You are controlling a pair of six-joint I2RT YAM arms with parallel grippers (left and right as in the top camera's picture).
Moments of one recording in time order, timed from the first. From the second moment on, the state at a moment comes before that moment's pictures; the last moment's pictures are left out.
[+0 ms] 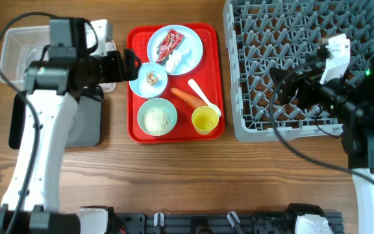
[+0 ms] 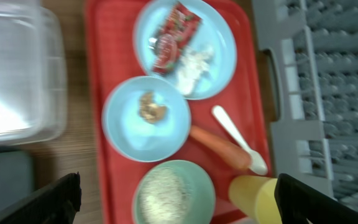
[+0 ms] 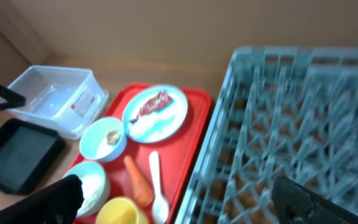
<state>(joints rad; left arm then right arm) -0.06 1.51 1.46 -0.93 0.31 -0.17 -0.09 1.07 1.18 -0.67 -0.56 -0.04</state>
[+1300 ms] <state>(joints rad) -0.44 1.98 1.46 -0.60 -0.13 -0.43 -0.09 1.10 1.18 -0.81 -0.56 0.03</state>
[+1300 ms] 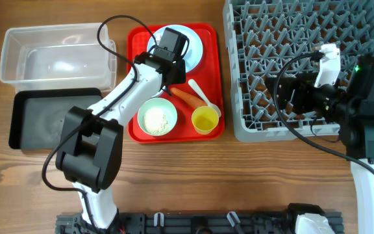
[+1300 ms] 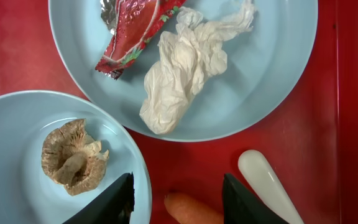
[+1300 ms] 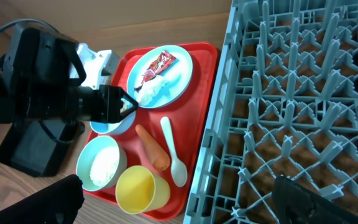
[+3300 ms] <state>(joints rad) -0.07 1.60 1.61 -1.22 0.19 -0.46 -0.09 1.10 1.18 -0.82 -0.56 0.03</state>
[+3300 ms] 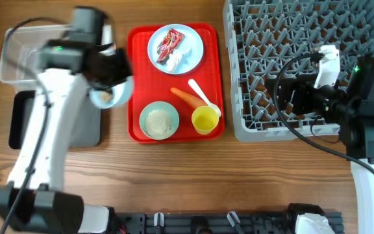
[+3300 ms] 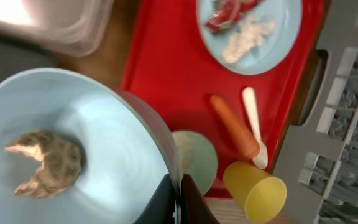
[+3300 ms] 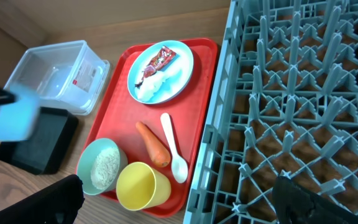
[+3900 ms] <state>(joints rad) 0.46 1.53 1.28 -1.02 0.63 -0.27 -0.09 1.10 1.18 -0.85 -0.56 0.03</state>
